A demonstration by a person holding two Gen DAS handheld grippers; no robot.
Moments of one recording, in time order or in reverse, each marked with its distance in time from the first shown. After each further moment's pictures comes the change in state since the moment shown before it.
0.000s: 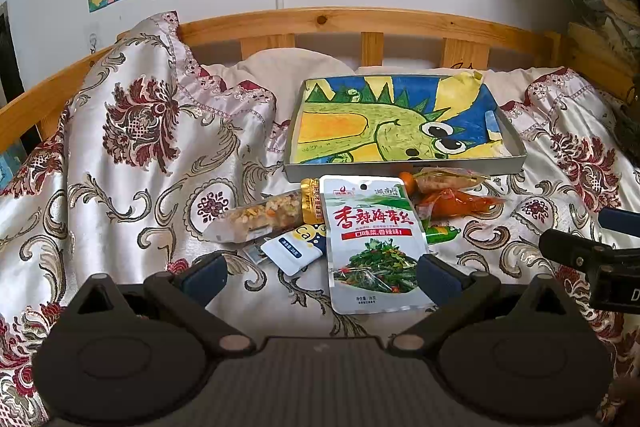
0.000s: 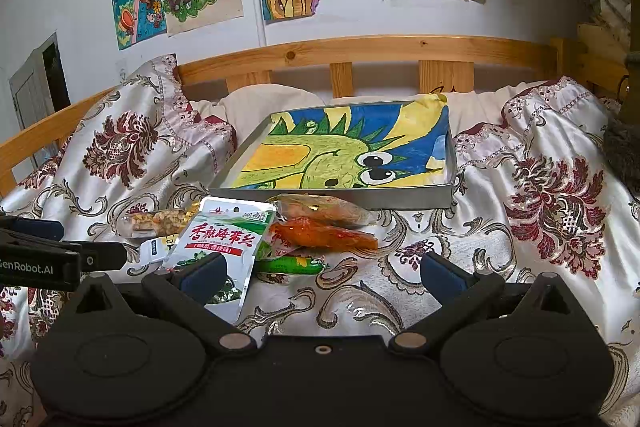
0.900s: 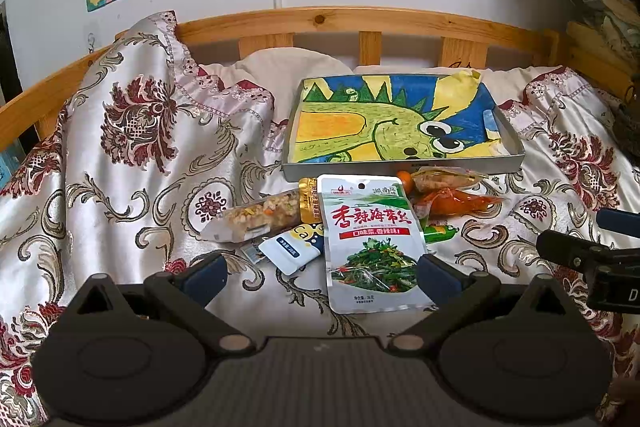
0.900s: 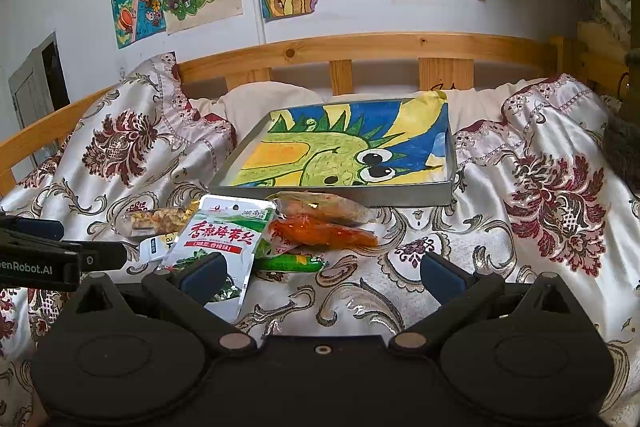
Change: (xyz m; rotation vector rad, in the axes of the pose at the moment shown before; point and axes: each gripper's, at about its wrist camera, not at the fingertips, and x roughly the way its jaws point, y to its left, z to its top) left arm 0.000 -0.001 -0.001 -0.001 0.001 -0.004; right arm 0.001 -0.001 0.000 -0.001 0.004 0.000
